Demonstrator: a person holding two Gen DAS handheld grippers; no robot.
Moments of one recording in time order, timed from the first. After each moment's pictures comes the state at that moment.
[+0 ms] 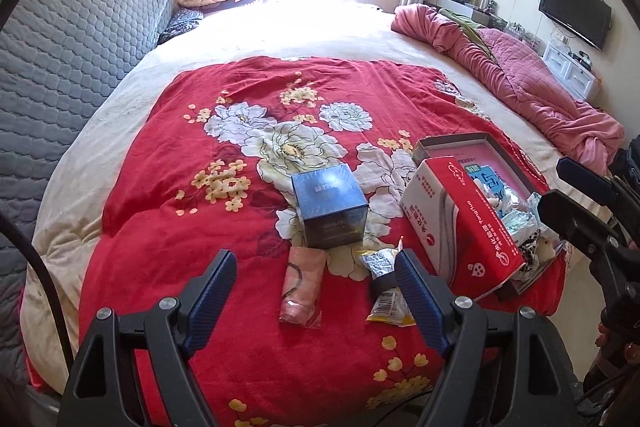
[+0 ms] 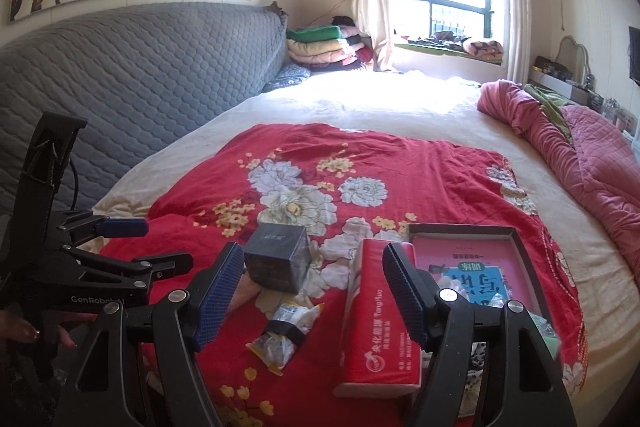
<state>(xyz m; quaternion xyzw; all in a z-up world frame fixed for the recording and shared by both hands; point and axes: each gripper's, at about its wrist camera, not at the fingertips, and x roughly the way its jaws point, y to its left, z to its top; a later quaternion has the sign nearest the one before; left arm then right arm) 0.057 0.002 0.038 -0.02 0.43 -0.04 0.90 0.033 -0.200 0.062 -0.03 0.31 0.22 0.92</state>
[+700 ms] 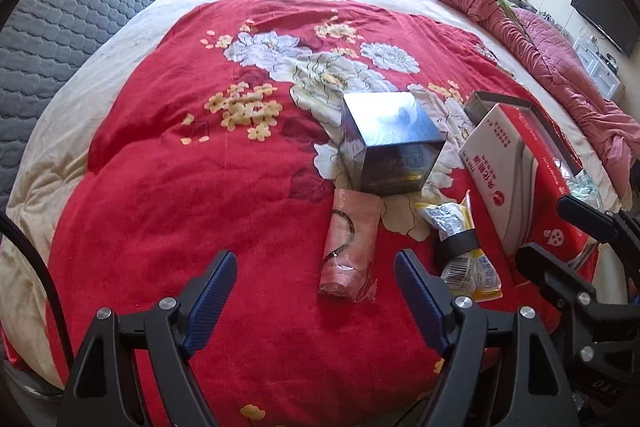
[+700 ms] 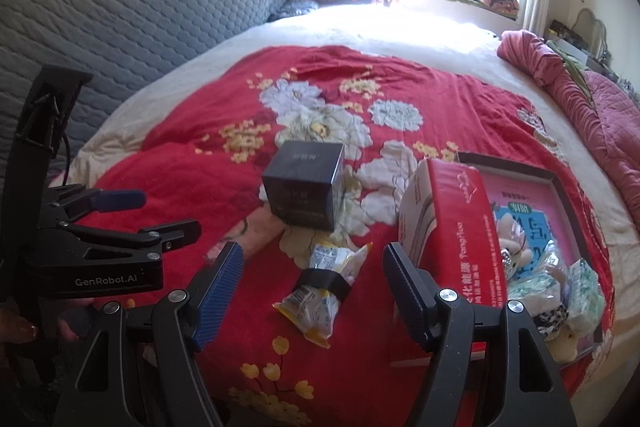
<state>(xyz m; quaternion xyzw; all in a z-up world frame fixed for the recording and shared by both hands) 0.080 0.041 -0.054 -0.05 0.50 -0.02 0.86 0.053 -0.134 -0.033 -0.09 0.43 0.19 0.88</state>
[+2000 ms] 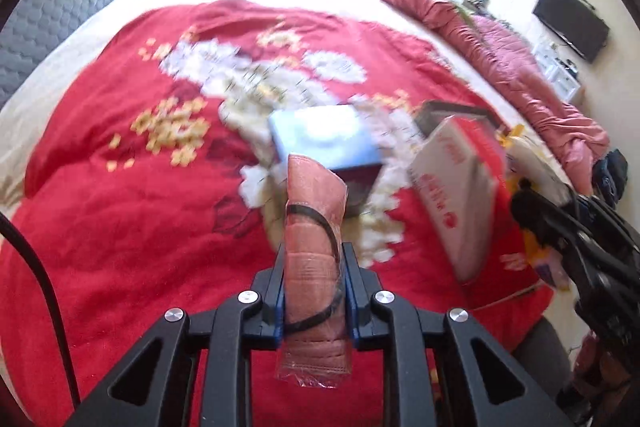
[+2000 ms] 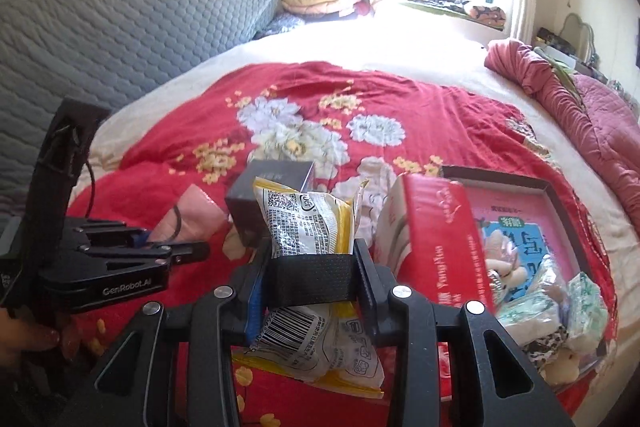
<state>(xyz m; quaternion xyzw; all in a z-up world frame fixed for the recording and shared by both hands) 0.097 0.007 -0.043 -0.08 0.47 -0.11 0.87 0.072 -0.177 -0.019 -0.04 0.36 0.19 0.91</state>
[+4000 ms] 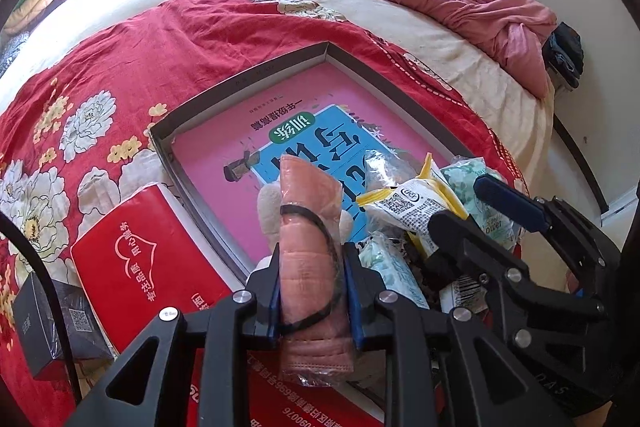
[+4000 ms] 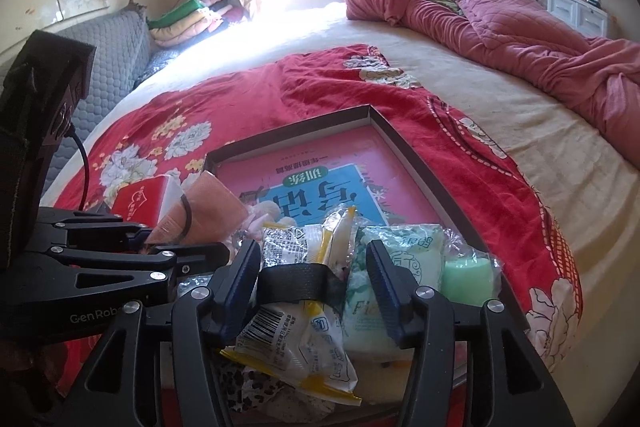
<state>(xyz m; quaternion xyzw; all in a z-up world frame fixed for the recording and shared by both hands) 0.196 -0.259 -0.056 0.08 0.53 -0.26 0.80 0.106 -0.399 -0.059 0.10 0.39 0.03 0.91</state>
